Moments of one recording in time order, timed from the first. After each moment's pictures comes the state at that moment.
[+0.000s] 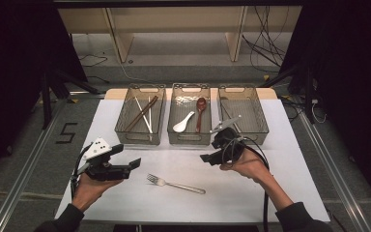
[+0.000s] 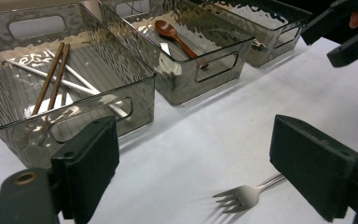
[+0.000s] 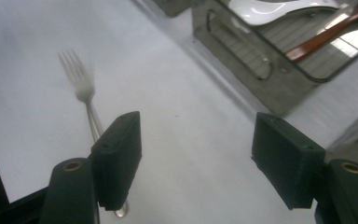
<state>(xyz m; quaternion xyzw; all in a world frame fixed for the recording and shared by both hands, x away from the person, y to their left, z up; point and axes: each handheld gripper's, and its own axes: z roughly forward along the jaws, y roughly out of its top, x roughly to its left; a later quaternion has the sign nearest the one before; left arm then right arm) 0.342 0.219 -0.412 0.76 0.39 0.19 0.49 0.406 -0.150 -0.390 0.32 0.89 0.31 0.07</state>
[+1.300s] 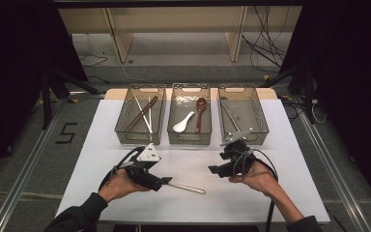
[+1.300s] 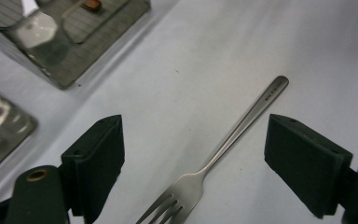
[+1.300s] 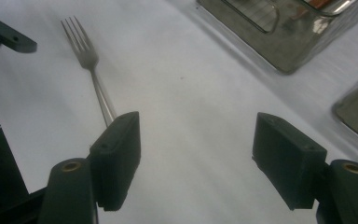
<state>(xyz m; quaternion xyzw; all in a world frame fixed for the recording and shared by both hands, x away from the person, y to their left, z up) 0.362 0.124 -0.435 0.90 0.23 0.10 0.36 0.379 -0.178 -0.404 0.34 0.88 0.32 0.07</state>
